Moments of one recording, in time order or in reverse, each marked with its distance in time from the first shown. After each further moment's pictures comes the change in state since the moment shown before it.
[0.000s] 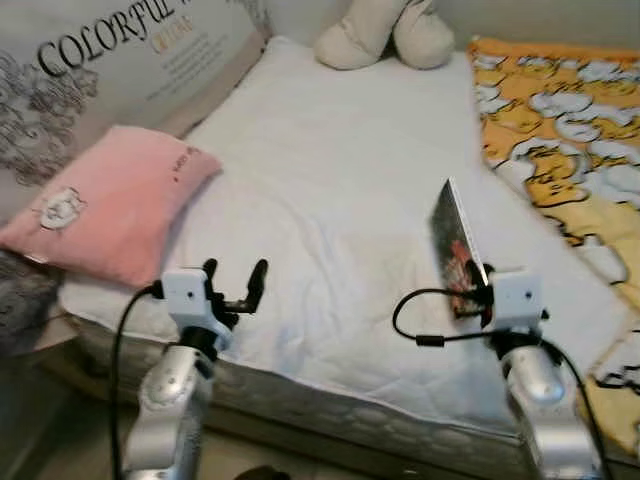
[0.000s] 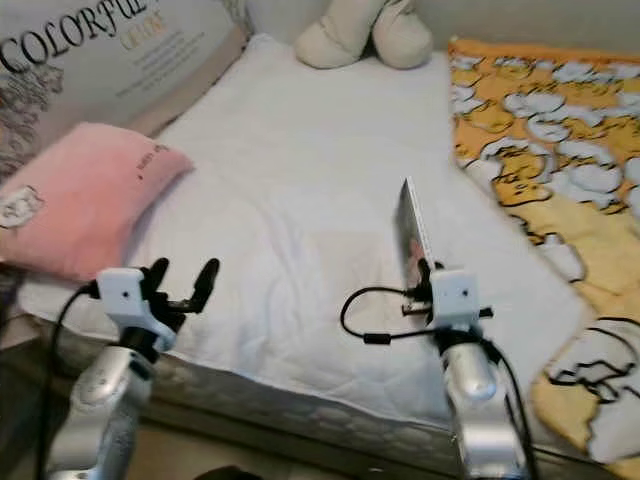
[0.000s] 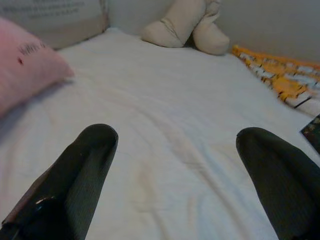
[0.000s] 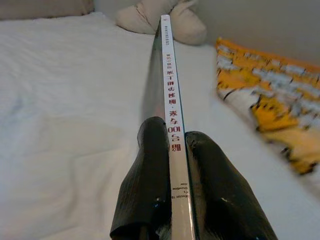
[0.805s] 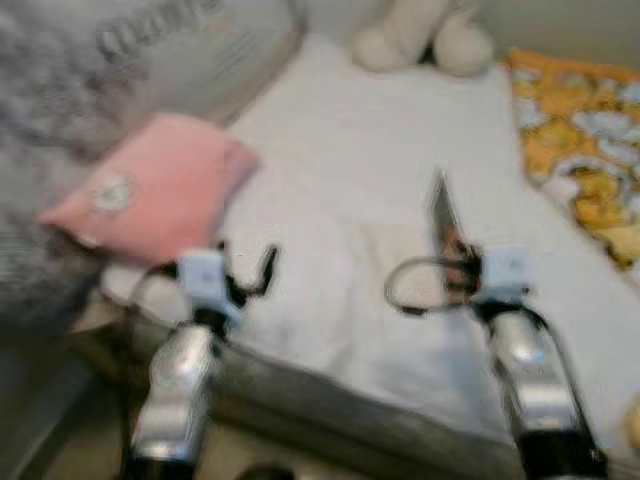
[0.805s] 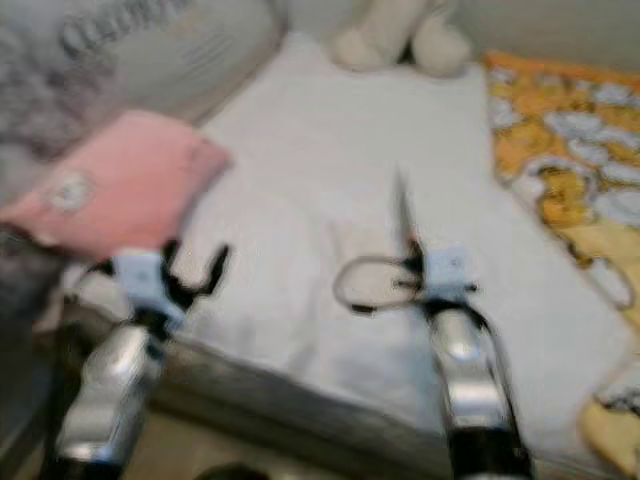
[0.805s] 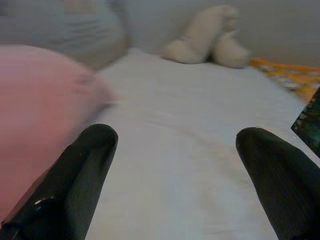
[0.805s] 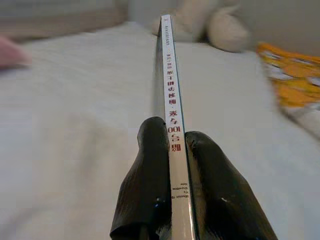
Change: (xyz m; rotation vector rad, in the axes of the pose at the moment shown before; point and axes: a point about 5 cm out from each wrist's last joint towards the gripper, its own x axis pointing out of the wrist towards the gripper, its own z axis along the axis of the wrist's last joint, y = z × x) left arm 0.018 -0.003 0.017 0.122 -0.050 -0.030; right arm 0.031 0.014 0.005 0.096 0.010 0.003
